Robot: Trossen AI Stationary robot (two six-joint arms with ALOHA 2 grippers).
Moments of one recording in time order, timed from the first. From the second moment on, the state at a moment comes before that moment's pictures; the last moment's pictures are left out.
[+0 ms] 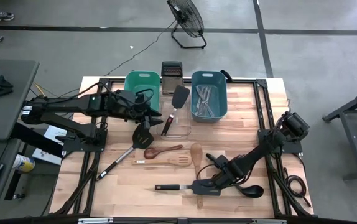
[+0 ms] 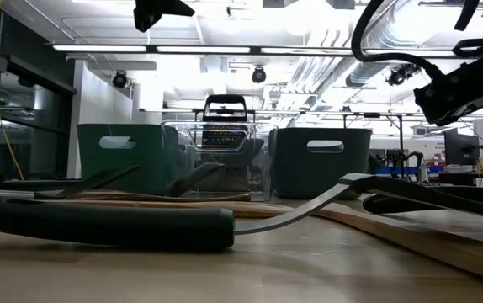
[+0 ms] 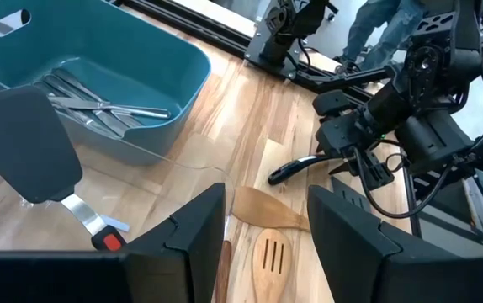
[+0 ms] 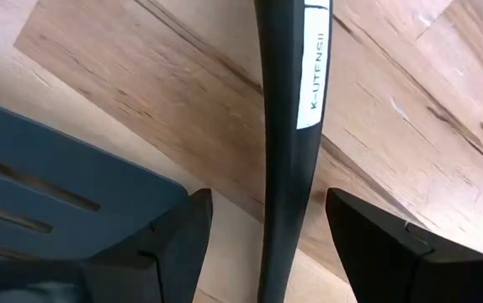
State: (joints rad) left arm 0.03 1.09 1.13 -0.48 -0.04 -0.40; right arm 0.61 1.82 1.05 -0.84 0.00 1.50
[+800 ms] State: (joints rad) left arm 0.03 1.09 1.13 -0.50 -0.04 -0.40; right arm 0.56 1.80 0.98 -0.79 -0.05 1.52
